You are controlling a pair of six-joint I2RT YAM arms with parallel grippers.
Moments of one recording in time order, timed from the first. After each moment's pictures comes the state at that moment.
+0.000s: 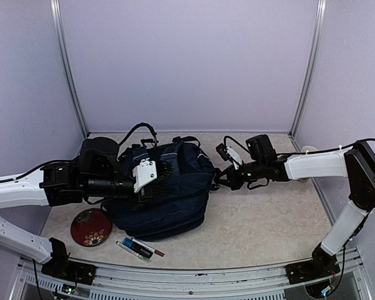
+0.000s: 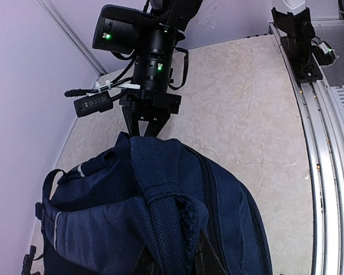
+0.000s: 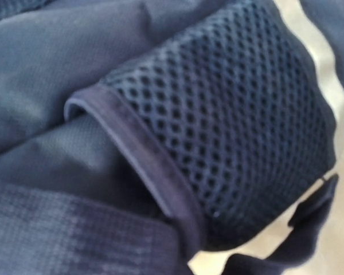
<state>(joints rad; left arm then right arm) -1.08 1.14 0.92 -0.20 0.08 0.51 0.58 1.64 0.94 0.01 -0.48 -0.01</state>
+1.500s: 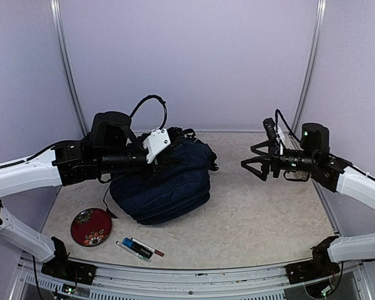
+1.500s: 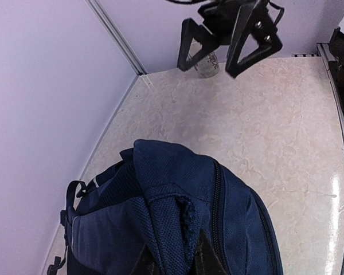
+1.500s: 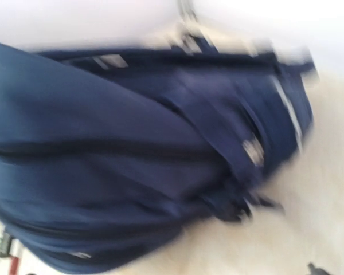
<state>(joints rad) -1.00 1.30 1.14 -0.20 0.02 0.48 0.43 1.10 0.77 -0.01 -0.62 -0.01</state>
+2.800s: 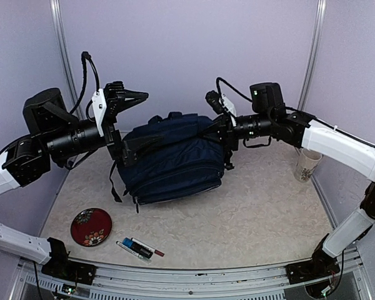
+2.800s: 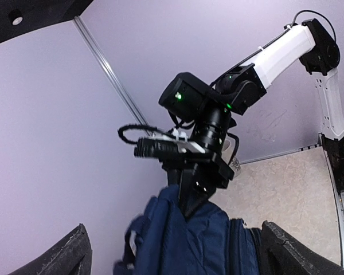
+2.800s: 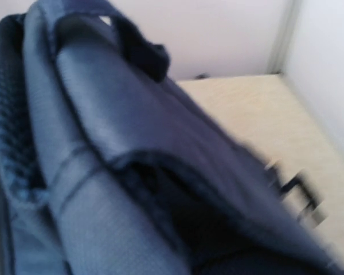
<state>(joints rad) -1.03 1.06 1.19 -0.08 0.12 0.51 0.72 1.52 1.41 -0.25 -0.60 -0.30</state>
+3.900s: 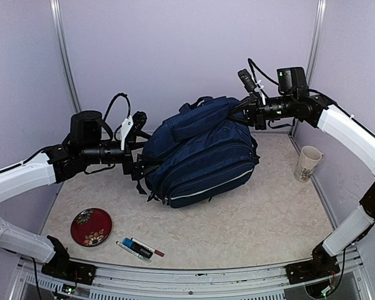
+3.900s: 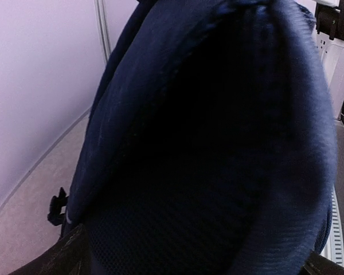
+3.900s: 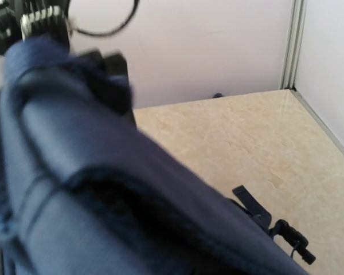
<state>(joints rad) -0.67 1.21 0.96 -0.02 0.54 0.20 0.45 1.52 1.58 -0.46 -0.94 -0.31</state>
